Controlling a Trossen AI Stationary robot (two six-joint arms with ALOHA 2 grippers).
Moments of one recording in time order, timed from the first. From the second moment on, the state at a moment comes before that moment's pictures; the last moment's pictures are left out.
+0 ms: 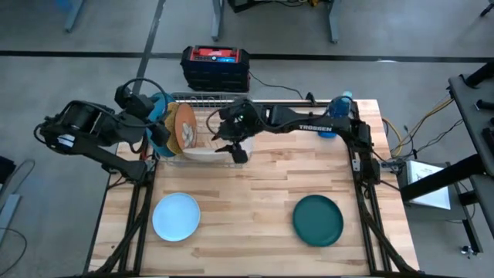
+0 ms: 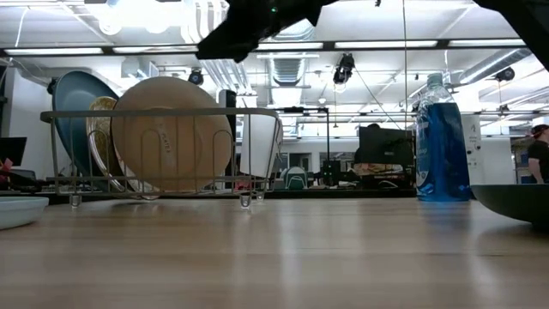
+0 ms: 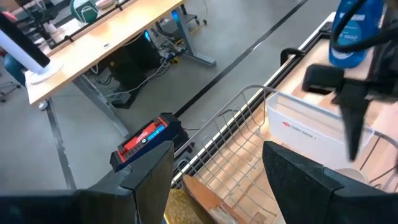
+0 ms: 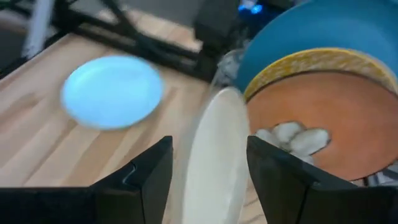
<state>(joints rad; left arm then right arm) -0.20 1.07 1.67 -1.50 -0.98 -0.49 -0.18 2.05 1.93 -0.47 -0.38 -0.43</state>
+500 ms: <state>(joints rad) -0.20 1.08 1.67 -1.37 -0.87 -0.35 -0.14 2.17 1.90 -0.36 -0.29 -0.19</state>
